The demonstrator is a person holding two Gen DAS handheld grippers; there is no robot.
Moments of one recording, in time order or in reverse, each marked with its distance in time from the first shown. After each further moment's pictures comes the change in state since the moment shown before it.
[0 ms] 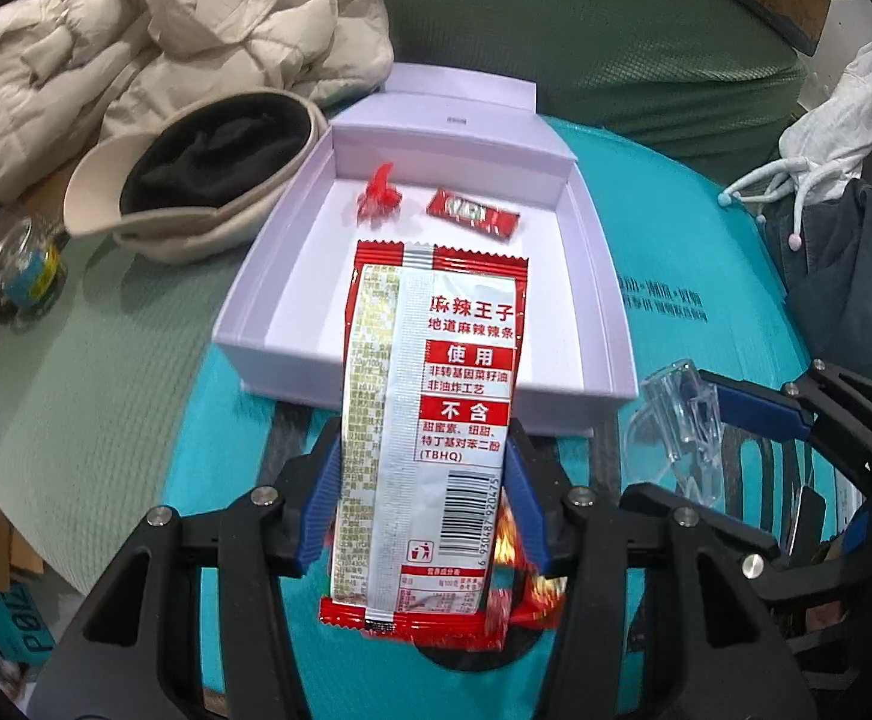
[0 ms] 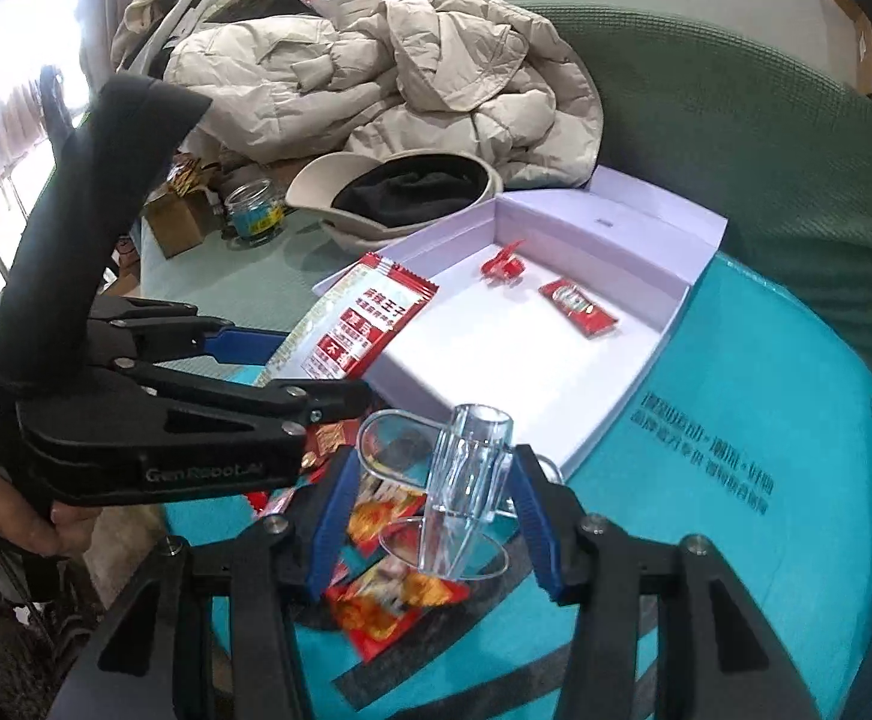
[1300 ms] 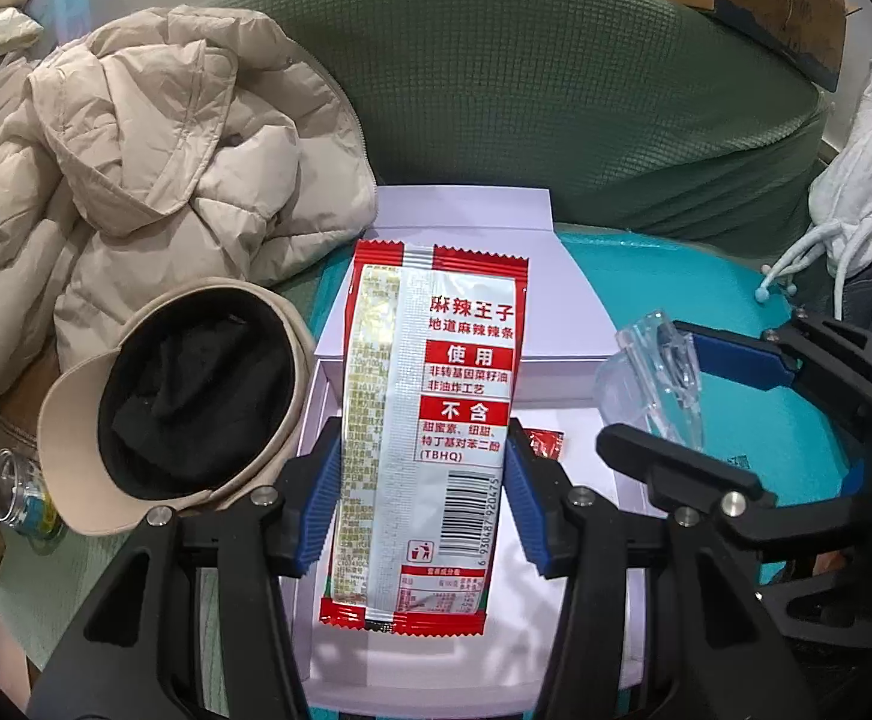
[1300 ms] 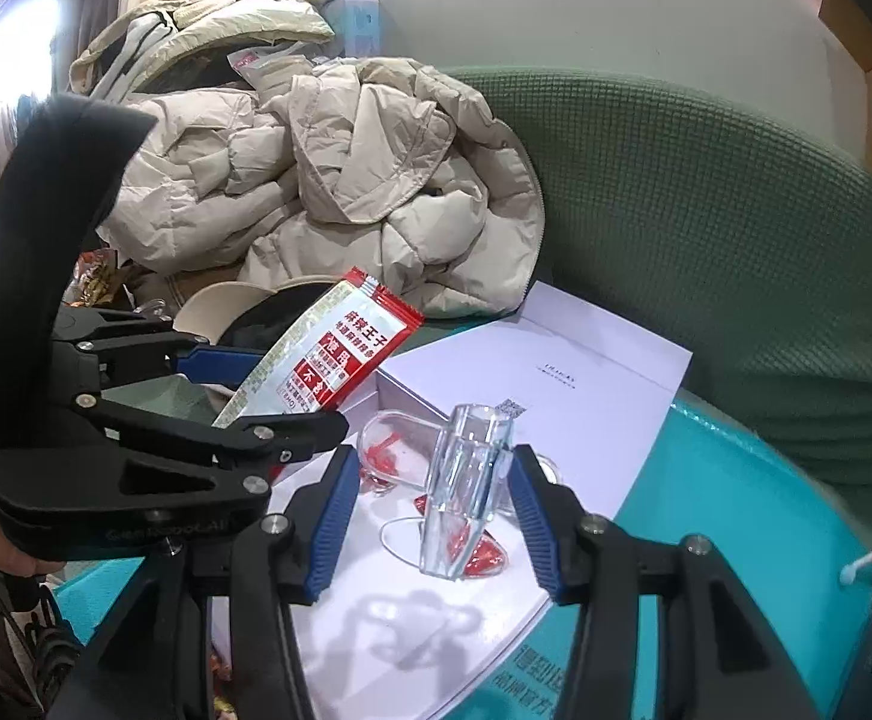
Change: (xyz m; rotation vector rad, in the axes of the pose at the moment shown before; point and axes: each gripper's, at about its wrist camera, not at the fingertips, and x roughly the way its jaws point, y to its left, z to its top) left arm 0.047 0.000 0.152 0.134 -0.119 0.022; right arm 0.055 -0.091 0.129 -0.002 -0.139 -0.075
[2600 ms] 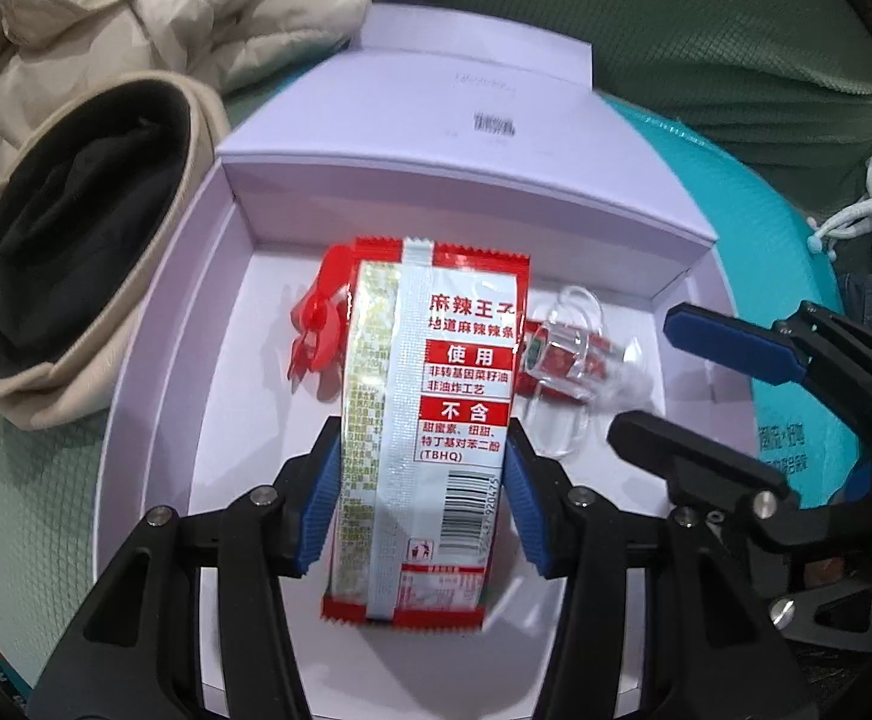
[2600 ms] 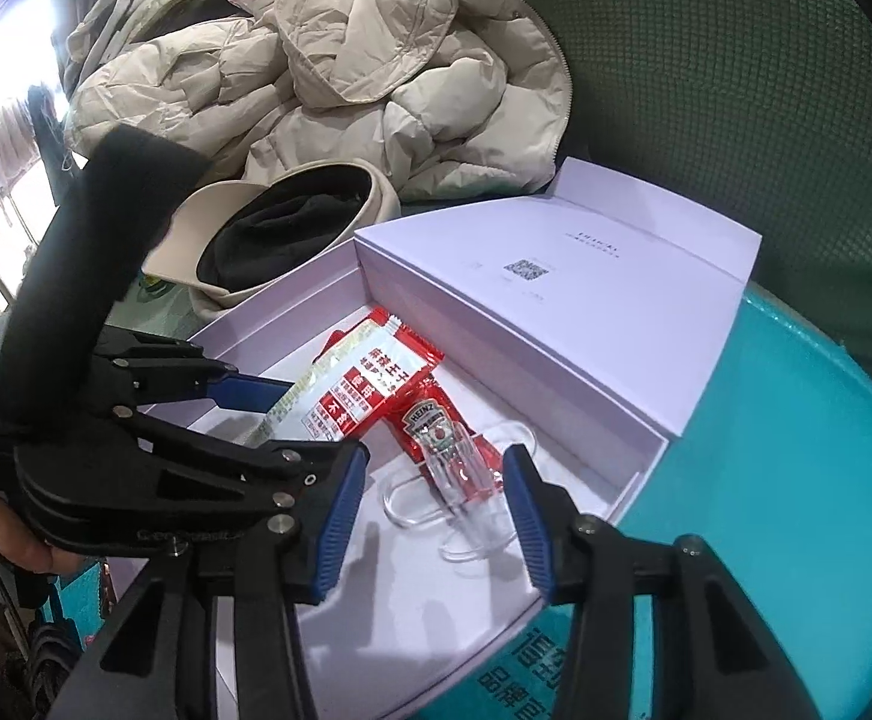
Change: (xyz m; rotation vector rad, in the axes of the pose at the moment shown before) left arm 0.105 -0.005 -0.046 -0.134 0.286 -0.060; right arm 0.072 -0.035 -0.057 0.022 0.162 0.154
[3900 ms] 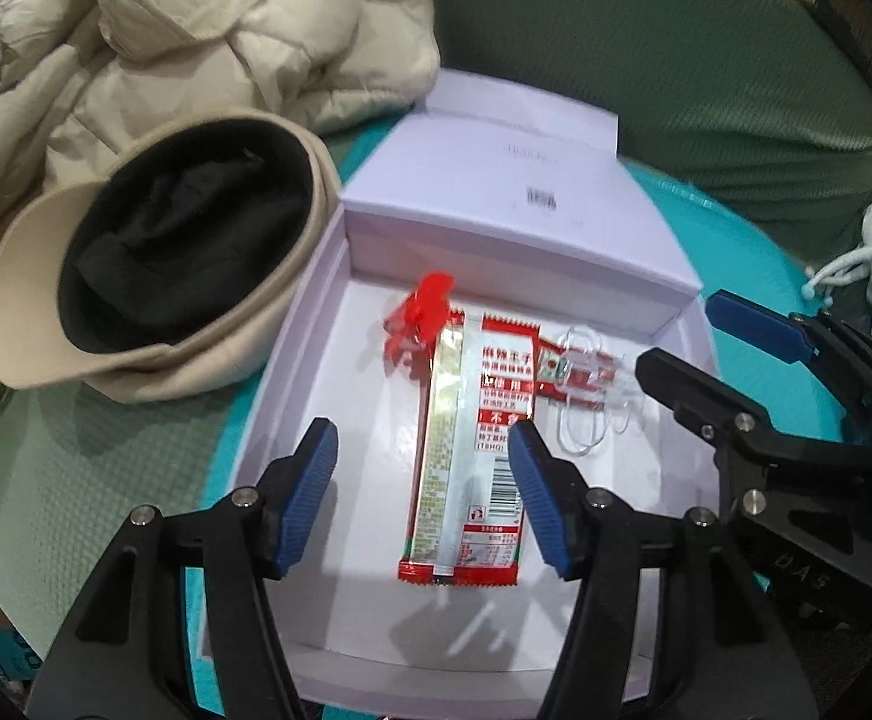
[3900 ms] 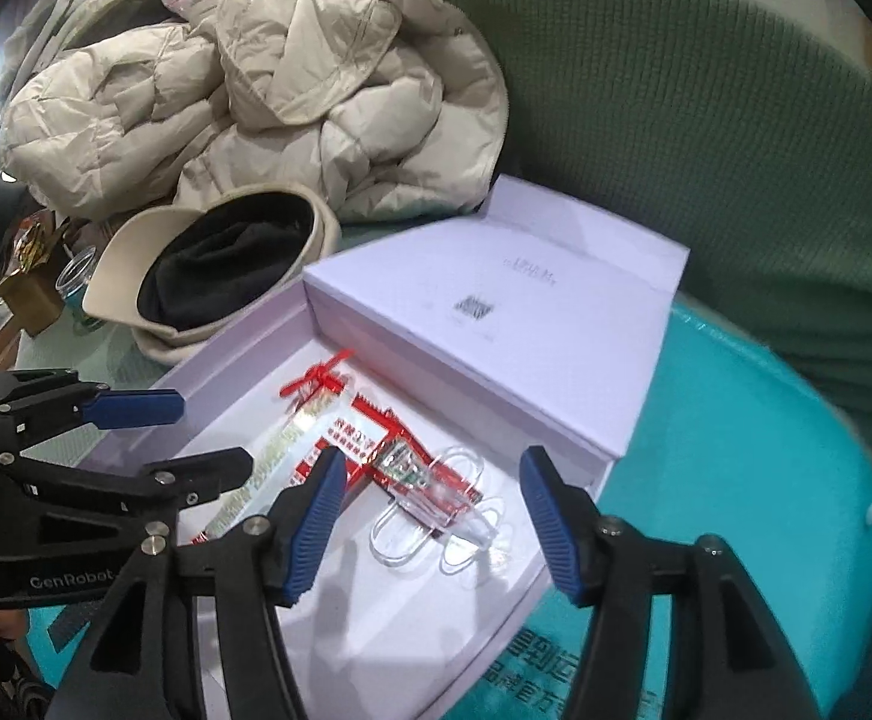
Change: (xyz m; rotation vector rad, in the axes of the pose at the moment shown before) left arm -0.067 0.026 -0.018 -0.072 -0.131 0.040; right arm -0.019 0.024 0.027 0.064 -0.002 -0.235
